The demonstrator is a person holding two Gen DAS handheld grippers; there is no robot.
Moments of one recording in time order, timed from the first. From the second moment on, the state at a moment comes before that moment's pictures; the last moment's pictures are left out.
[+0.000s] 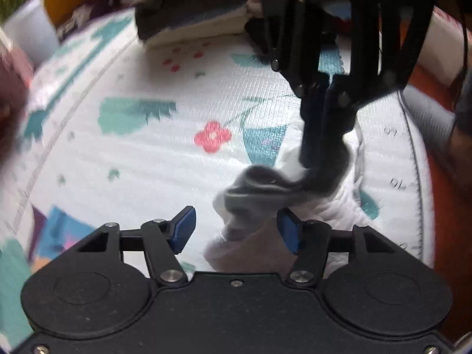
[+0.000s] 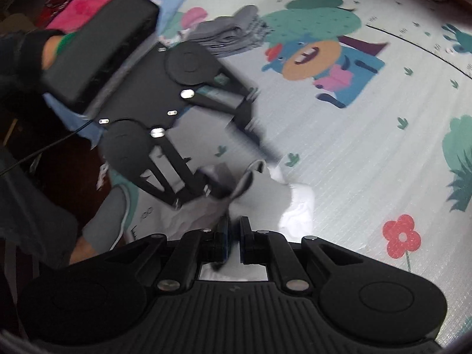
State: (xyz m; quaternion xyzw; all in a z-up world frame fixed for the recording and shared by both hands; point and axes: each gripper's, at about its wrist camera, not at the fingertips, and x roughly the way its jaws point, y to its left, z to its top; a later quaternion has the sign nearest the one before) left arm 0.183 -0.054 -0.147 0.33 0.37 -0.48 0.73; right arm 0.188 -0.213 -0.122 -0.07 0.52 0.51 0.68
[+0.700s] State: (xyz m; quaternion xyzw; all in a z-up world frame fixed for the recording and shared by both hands) left arm 0.257 -0.054 -0.187 0.18 0.49 -0.37 0.77; right arm 0.272 -0.309 -0.183 0.08 0.60 0.22 0.76
